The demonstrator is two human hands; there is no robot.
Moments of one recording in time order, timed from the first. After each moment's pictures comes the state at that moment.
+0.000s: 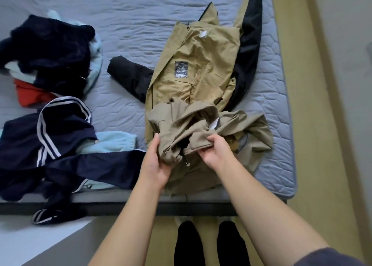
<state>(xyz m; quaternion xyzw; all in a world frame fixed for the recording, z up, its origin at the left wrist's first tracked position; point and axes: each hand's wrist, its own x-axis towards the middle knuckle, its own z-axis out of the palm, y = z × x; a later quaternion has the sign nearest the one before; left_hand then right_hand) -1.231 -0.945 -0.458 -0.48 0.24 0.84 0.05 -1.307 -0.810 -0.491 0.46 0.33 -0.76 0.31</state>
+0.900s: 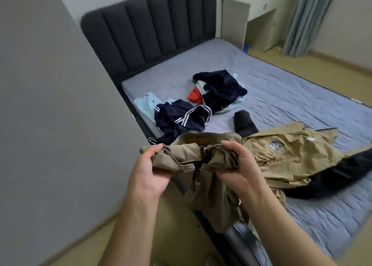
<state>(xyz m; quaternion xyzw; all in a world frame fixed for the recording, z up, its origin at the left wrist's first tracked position) -0.984 -0.823 -0.113 -0.45 0.08 0.78 -0.43 -1.160 -0.758 -0.129 0.05 0.28 -0.65 0.70</state>
